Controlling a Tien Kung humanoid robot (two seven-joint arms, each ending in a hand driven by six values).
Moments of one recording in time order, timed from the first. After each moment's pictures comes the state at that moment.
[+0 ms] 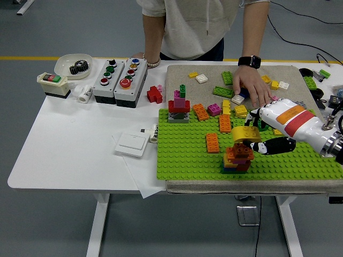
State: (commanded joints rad) left arm -0.21 0.09 -0.32 -0.29 0.64 0.24 0.28; right arm 0.49 -0.77 0.82 1.71 -1.94 0.01 -0.01
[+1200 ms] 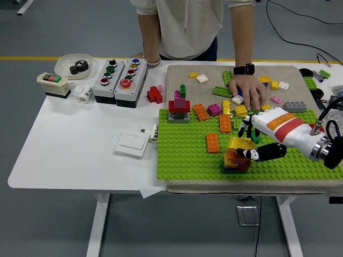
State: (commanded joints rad) left arm -0.21 0.09 -0.32 -0.30 0.64 0.24 0.28; right arm 0.50 -0.73 0.78 1.70 -1.94 0.03 -0.05
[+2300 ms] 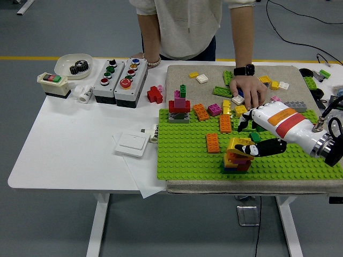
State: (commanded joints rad) left arm -0.21 0.09 -0.32 -0.30 0.65 0.24 0.28; right arm 0.49 -0.72 0.81 1.71 -1.96 -0.07 -0.01
